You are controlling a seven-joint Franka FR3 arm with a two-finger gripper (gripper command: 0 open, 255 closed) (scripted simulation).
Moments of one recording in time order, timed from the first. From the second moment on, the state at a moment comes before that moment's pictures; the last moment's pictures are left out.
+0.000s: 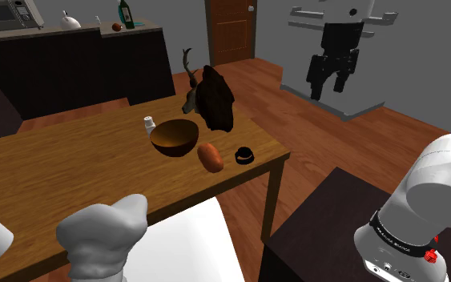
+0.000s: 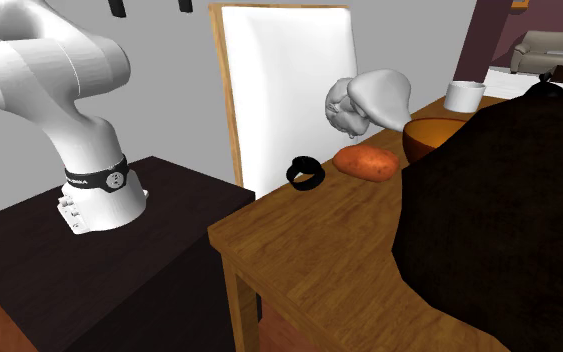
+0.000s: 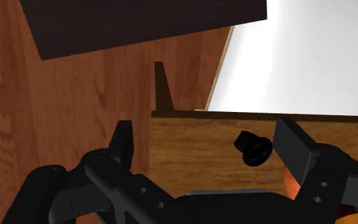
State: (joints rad) arm -0.01 -0.81 0.01 -2.37 0.07 1.48 0.16
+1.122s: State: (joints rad) arm 0.01 -0.43 0.19 -2.46 0.13 1.99 0.36
